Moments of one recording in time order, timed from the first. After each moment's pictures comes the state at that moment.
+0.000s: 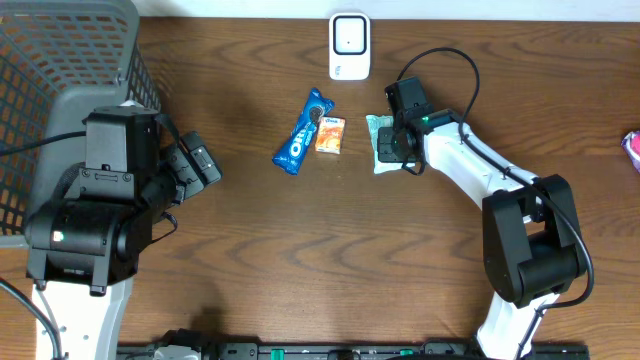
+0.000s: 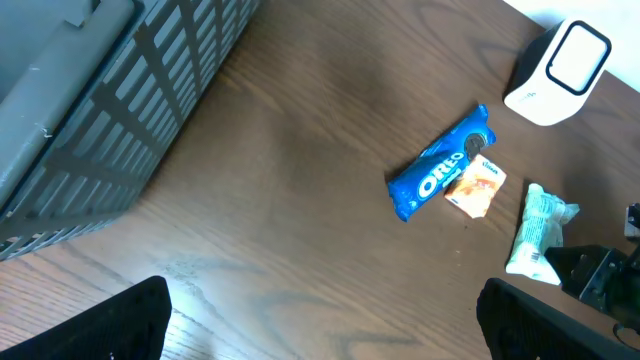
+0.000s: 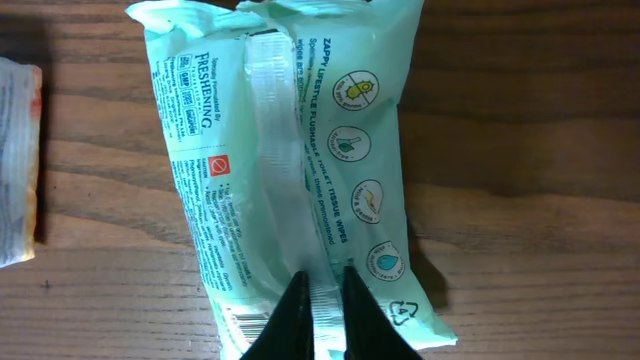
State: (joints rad) left arm -0.13 1.13 1.47 -1.28 -0.11 -0.59; right arm 0.35 1.97 1.32 -0.56 0.05 0.35
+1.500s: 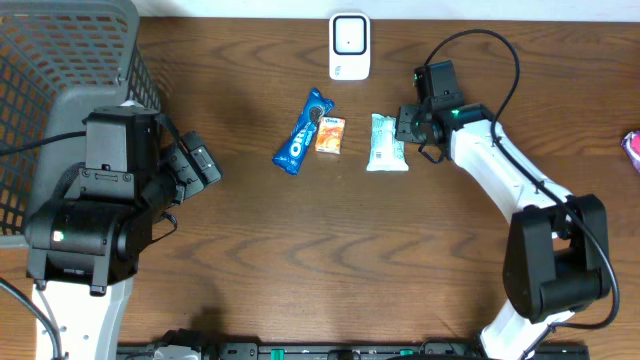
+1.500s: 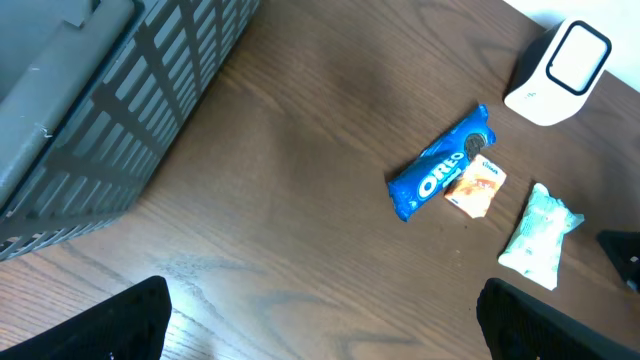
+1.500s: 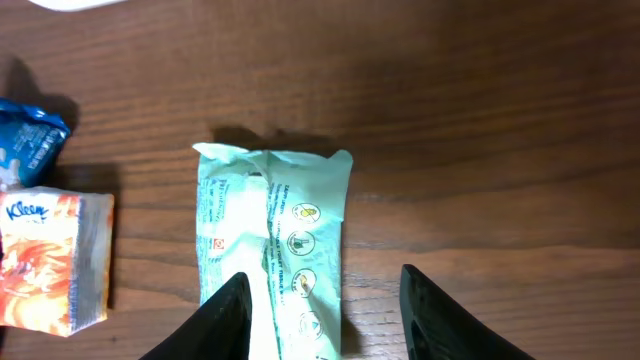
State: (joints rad) left arm -0.13 1.13 1.47 -1.28 -0.11 -0.59; right arm 0.26 1.87 1.32 -0.50 0.03 0.40
